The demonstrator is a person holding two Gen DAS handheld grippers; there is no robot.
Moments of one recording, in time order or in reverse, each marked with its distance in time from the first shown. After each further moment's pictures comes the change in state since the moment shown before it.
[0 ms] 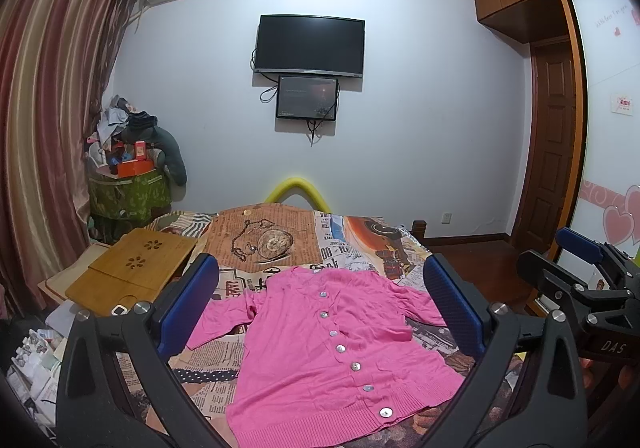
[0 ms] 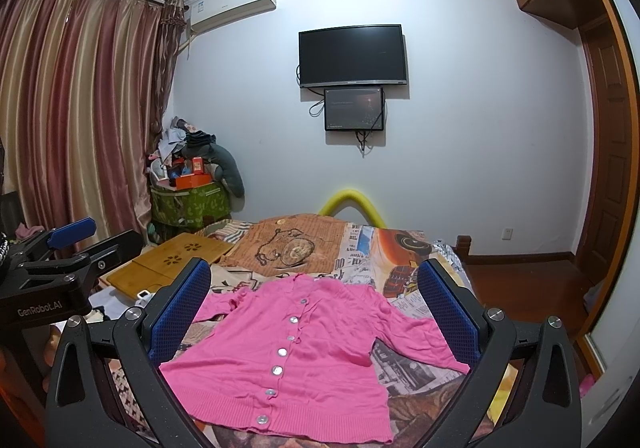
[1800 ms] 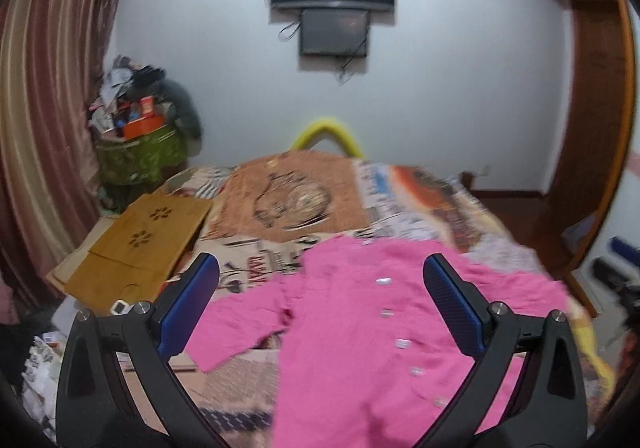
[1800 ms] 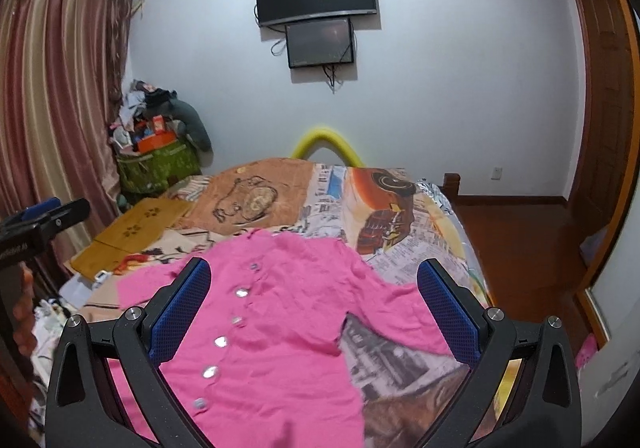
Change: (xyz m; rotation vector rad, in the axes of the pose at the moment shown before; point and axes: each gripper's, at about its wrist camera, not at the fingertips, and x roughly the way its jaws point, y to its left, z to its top) left arm 0.193 0.067 -0.004 0.024 0.246 0.118; right arm 0.114 -0.060 -0.027 0.079 0.225 -0.068
